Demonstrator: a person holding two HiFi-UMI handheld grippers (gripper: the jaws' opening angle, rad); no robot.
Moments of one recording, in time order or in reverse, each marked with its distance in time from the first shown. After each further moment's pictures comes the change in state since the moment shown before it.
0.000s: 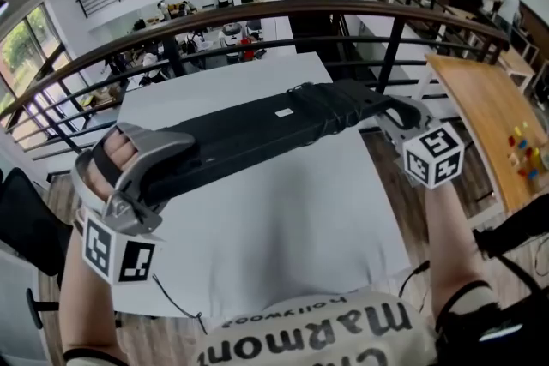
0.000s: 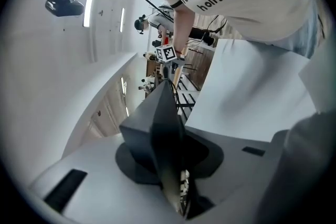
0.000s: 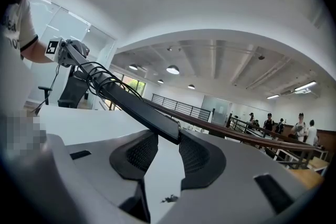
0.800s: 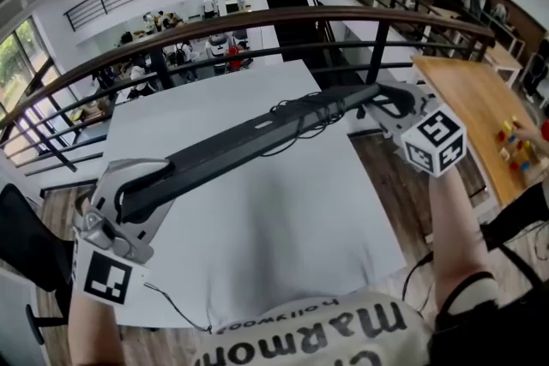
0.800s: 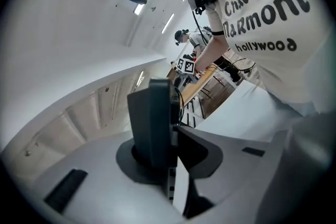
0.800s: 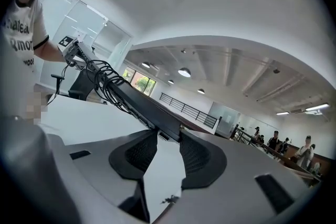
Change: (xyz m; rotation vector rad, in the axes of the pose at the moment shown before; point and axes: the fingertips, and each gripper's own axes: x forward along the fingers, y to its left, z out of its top) left arm -0.025 0.017 0.003 -0.458 -0.114 0.019; right arm -0.001 0.004 0.050 -0.173 0.005 0.082
